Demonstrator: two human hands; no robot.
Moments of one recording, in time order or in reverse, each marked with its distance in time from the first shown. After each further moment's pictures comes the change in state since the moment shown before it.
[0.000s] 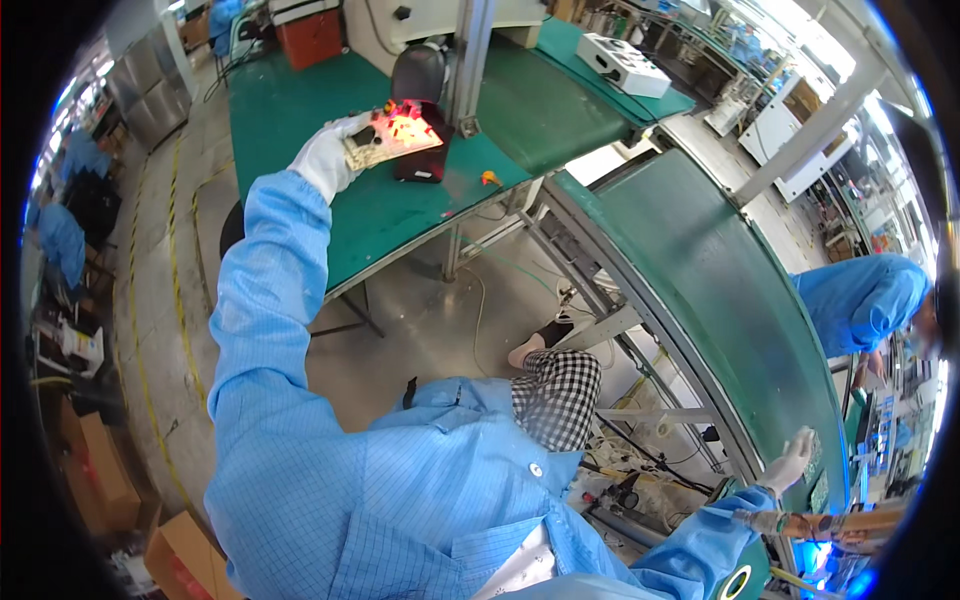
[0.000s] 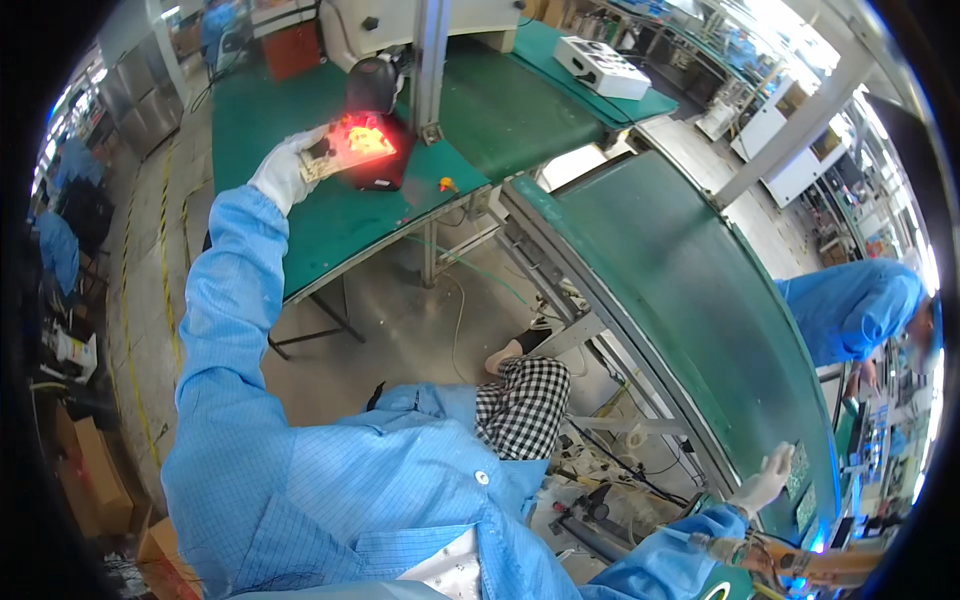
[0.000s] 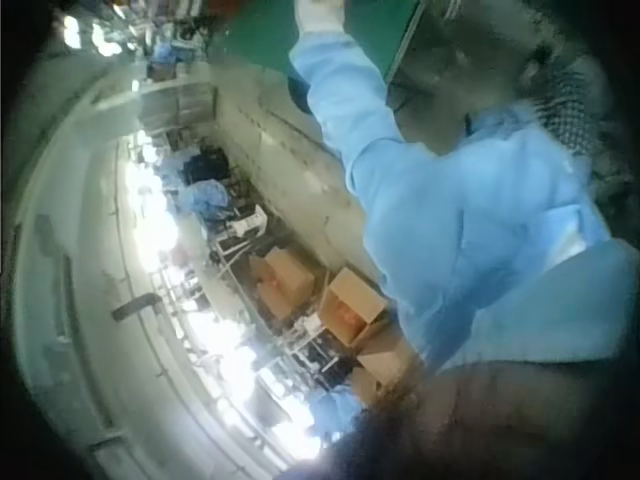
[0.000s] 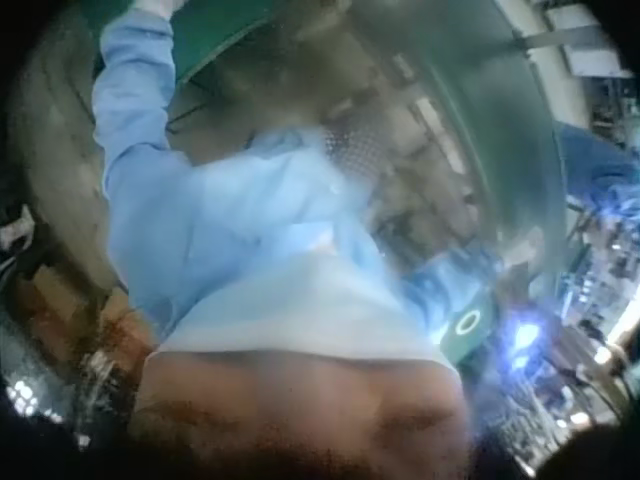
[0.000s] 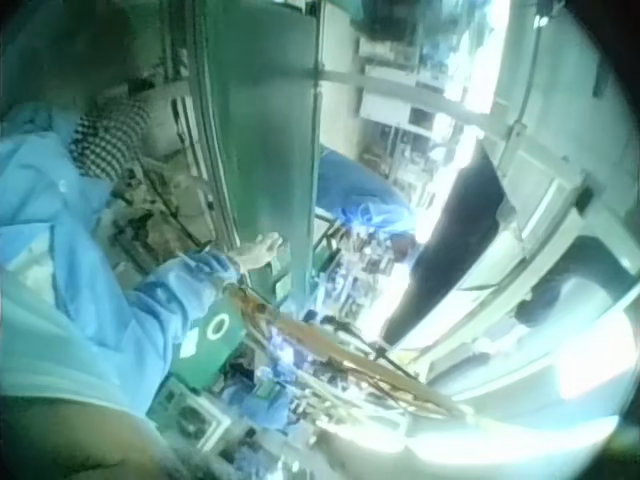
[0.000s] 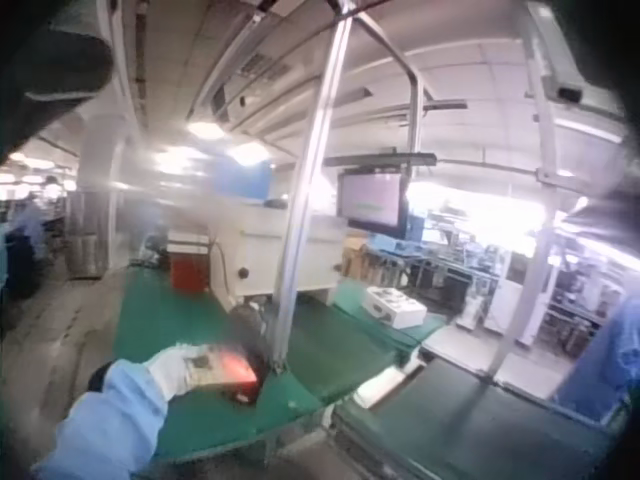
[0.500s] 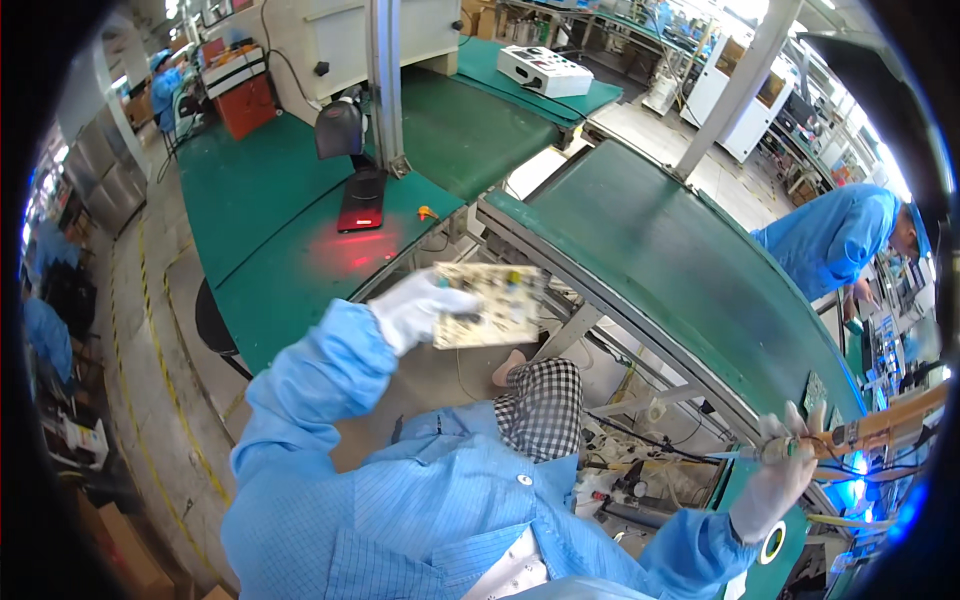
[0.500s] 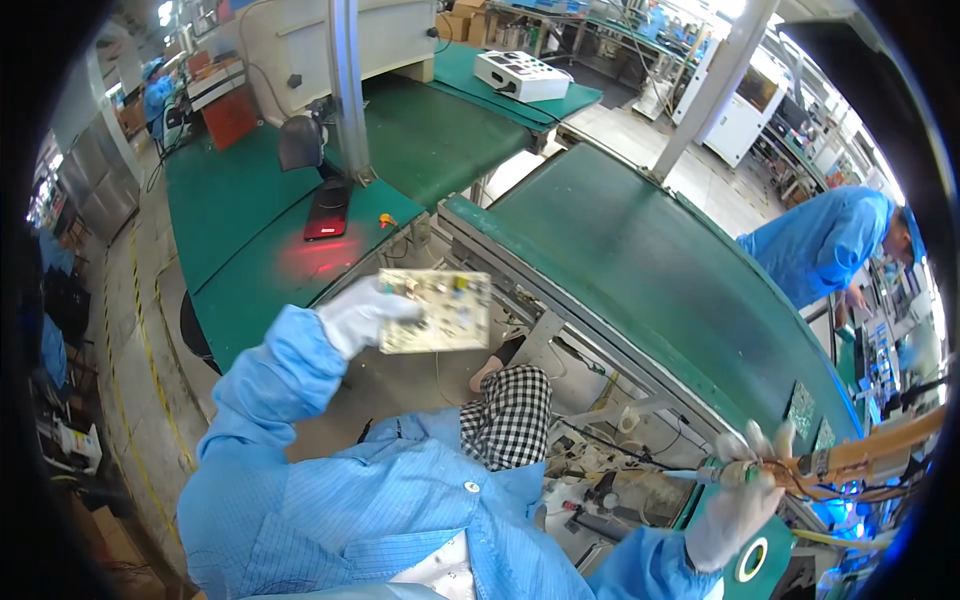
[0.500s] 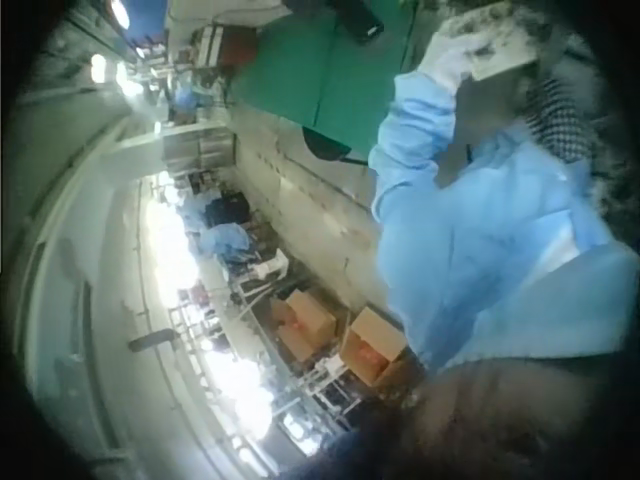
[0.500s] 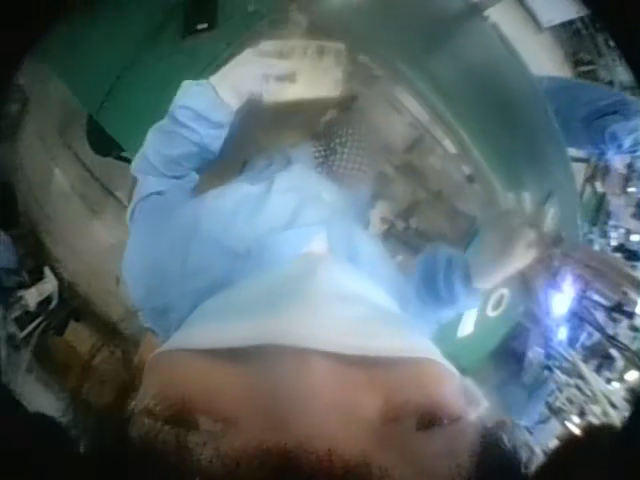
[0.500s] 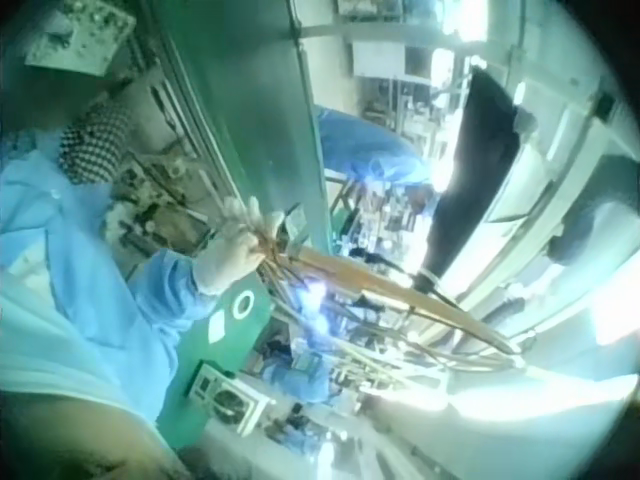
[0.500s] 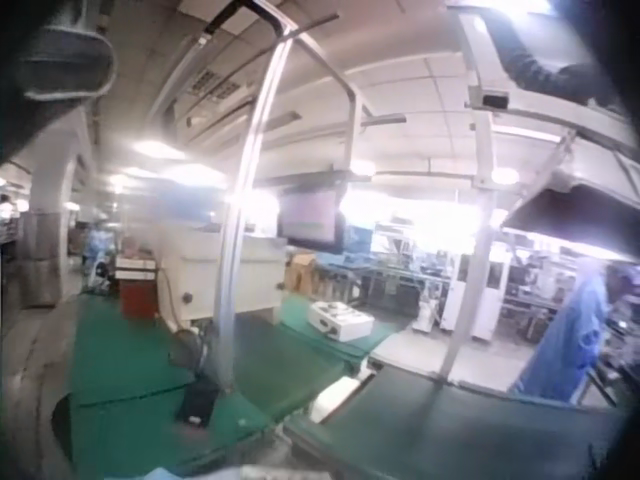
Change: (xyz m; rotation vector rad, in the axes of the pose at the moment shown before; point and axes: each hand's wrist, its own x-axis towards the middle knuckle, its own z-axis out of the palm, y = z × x) left_hand -0.153 -0.109 0.133 0.028 -0.637 -0.704; right_hand -0.174 -0.191 -0.002 0.359 -0.226 -0.180
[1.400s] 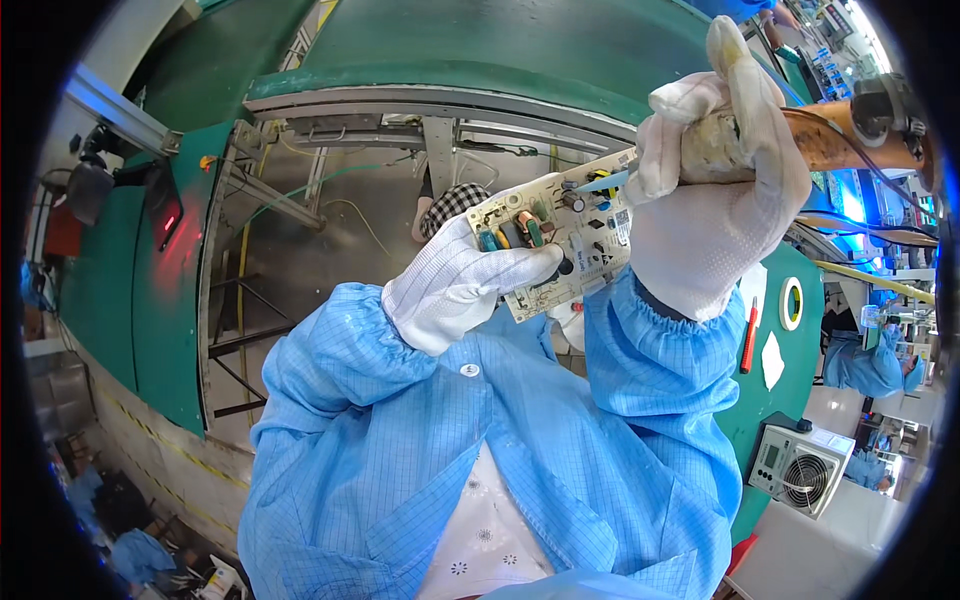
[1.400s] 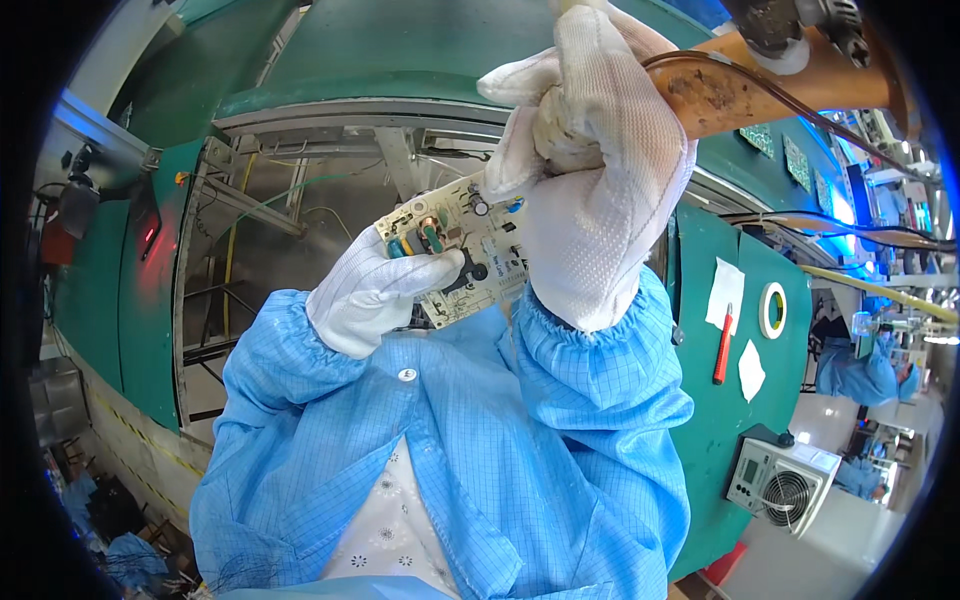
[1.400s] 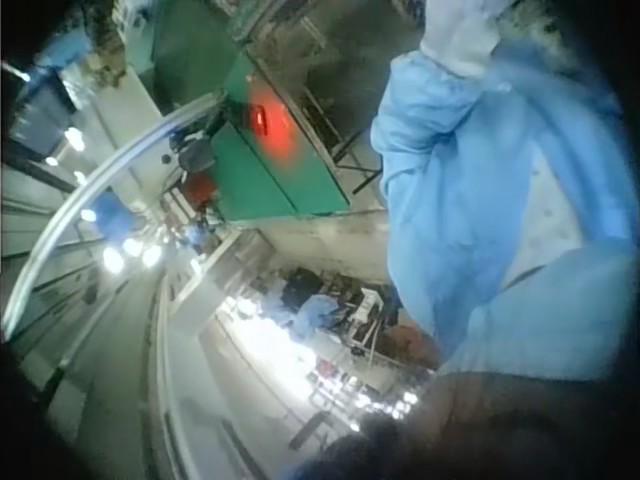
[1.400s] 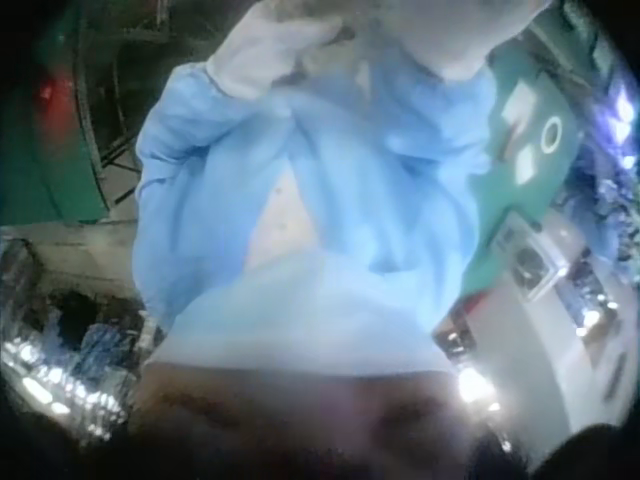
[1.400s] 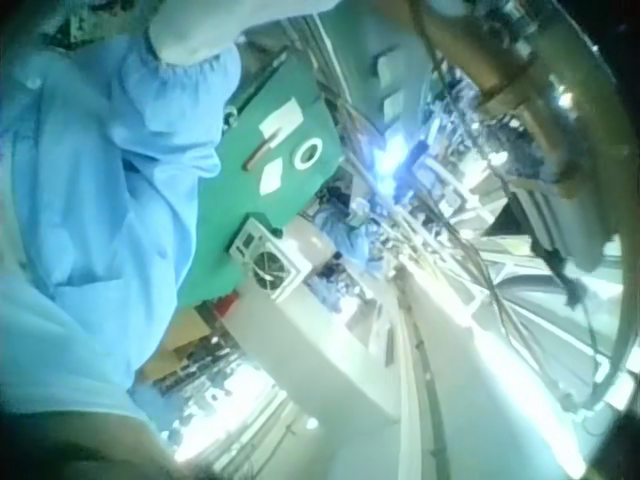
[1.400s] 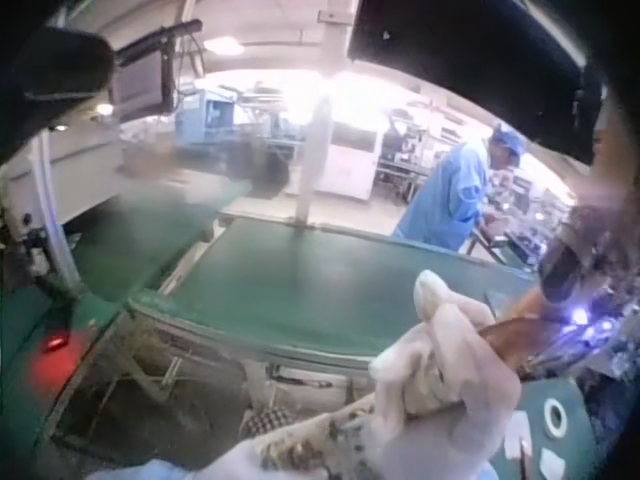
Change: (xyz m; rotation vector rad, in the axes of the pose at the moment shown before) left_hand 0.046 -0.106 0.161 0.109 -0.377 -0.274; right_hand 0.020 0.008 0.111 0.494 -0.127 -0.318
